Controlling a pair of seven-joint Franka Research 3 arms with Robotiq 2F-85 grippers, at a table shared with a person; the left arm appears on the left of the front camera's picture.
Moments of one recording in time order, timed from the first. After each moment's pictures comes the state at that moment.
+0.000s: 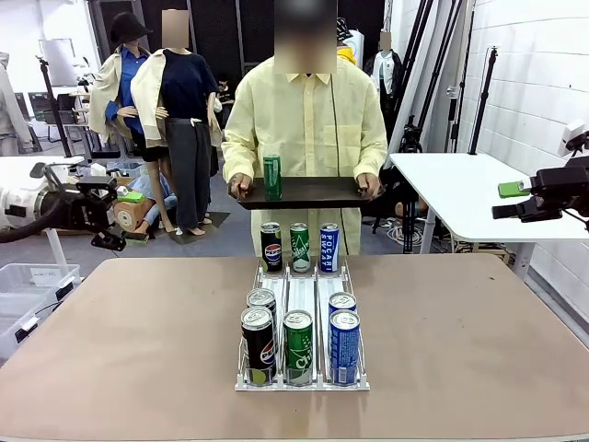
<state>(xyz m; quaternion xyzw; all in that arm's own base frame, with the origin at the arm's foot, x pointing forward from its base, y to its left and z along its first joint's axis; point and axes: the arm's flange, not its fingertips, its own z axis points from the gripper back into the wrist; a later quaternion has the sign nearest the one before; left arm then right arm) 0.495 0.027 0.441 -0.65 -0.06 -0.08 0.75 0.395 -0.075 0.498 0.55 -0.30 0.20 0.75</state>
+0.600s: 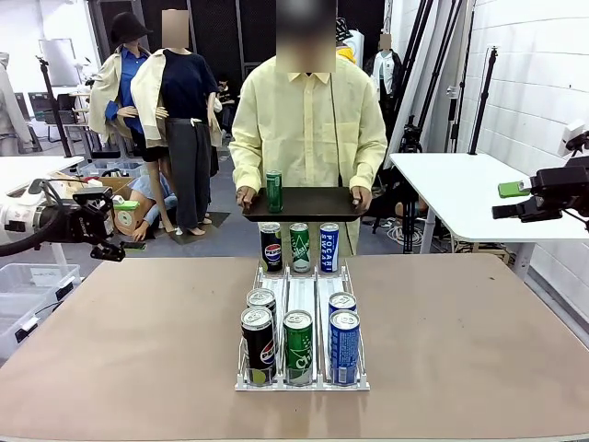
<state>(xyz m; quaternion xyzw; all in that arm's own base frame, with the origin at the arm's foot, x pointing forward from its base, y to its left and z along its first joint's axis) 0.496 0.034 0.420 -0.68 -0.05 -0.06 0.73 0.395 -0.075 0.498 0.55 -0.30 0.20 0.75</state>
